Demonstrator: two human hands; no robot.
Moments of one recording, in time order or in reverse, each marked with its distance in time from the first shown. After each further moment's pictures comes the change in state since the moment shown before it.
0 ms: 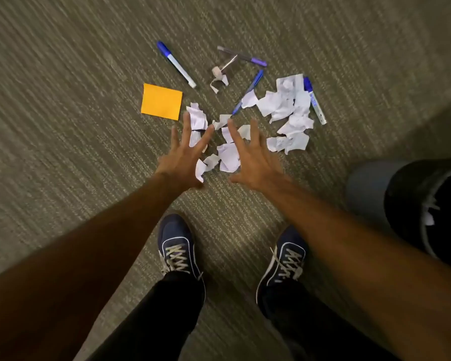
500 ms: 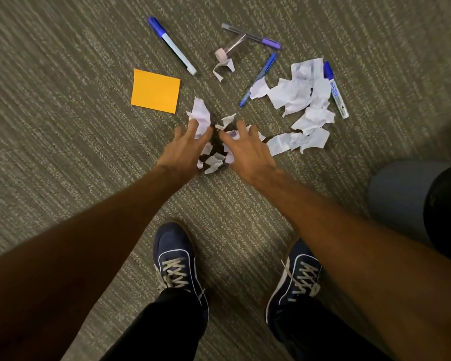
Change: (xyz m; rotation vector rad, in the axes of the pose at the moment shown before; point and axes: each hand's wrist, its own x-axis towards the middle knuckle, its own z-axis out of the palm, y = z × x) left_hand 0.050 -0.022 0.039 0.127 0.008 0.009; right_hand 0.054 -0.006 0.047 -0.134 0.001 -0.100
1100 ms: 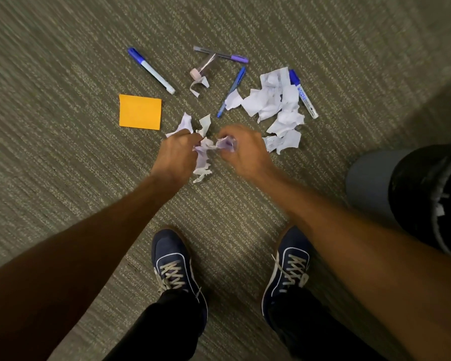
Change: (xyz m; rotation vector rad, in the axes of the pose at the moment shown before) left_hand -0.017 0.045 -0.063 -0.271 0.321 0.051; right_hand -0.033 0.026 -0.056 0.745 0.252 0.099
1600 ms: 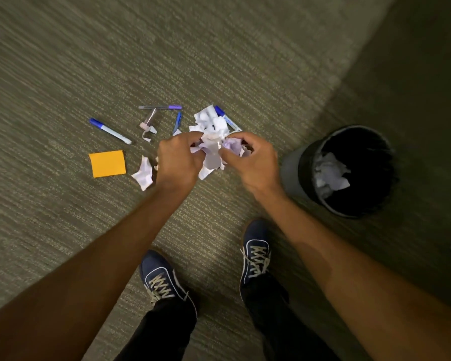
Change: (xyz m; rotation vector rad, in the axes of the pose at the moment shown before) left_hand 0.000 0.189 -0.097 -0.250 0.111 0.035; right_hand -0.105 -0.029 -0.164 0.547 0.499 0.204
